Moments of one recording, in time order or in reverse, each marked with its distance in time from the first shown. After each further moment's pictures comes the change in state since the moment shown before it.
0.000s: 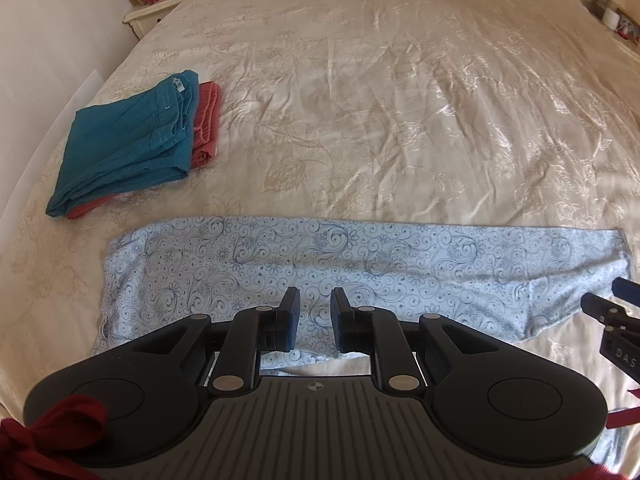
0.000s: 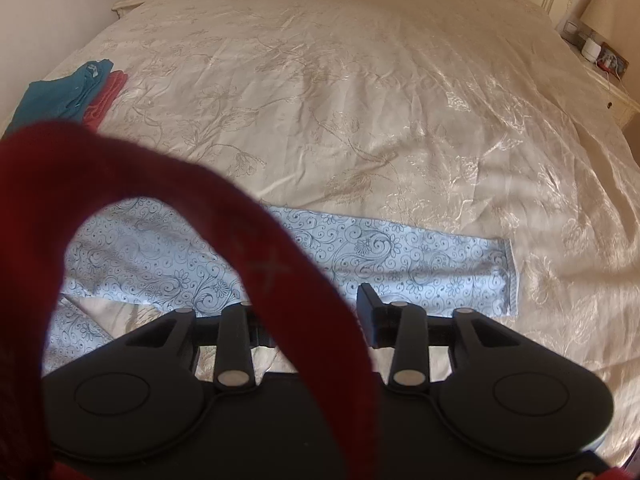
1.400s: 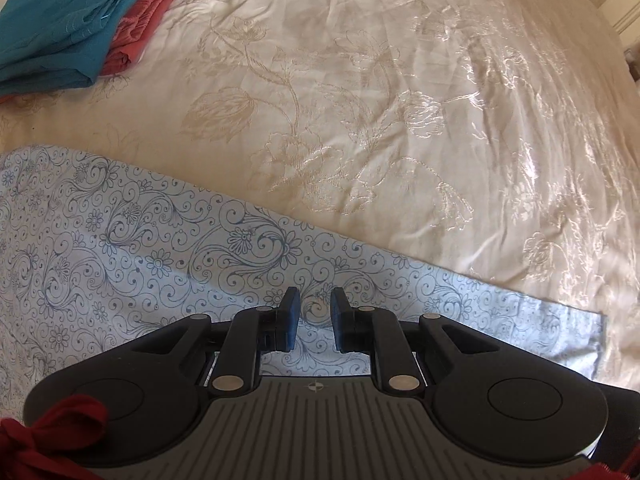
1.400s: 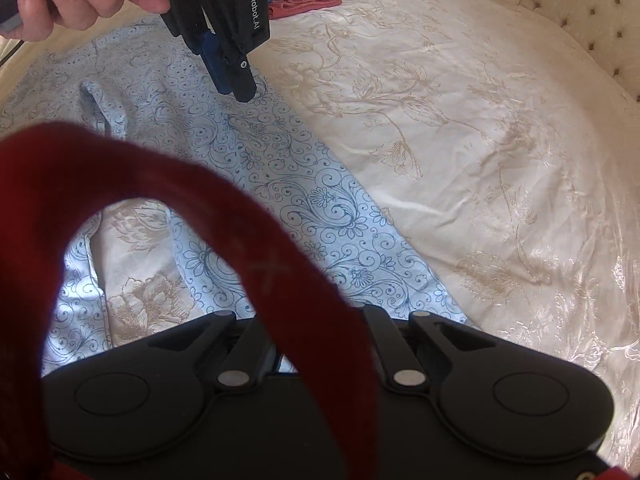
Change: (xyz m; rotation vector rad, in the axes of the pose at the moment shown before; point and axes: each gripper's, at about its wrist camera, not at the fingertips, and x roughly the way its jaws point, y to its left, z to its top) left arm 0.124 -0.003 0.043 -0.279 0.193 -0.226; right arm 0.075 0.036 -0.023 -0.692 -0.076 0.227
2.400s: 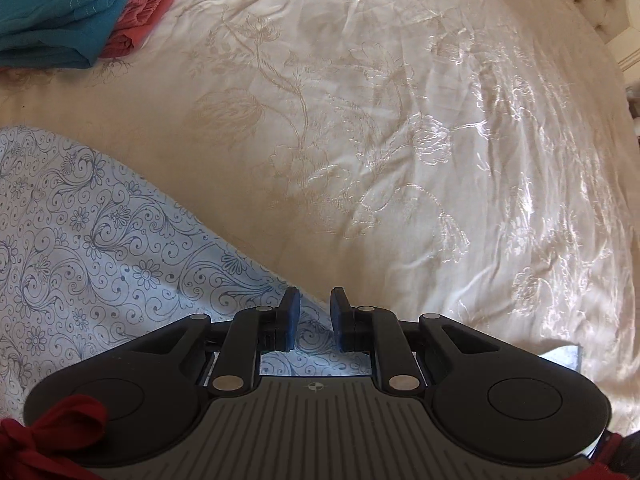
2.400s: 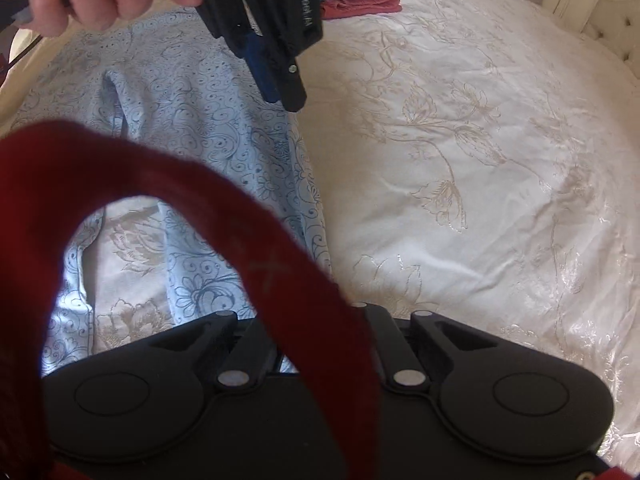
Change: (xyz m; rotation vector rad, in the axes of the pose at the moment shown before) left arm 0.008 0.015 0.010 -0.096 0.000 -0.079; right arm 0.027 -0.009 0.023 -0.153 -0.022 0.136
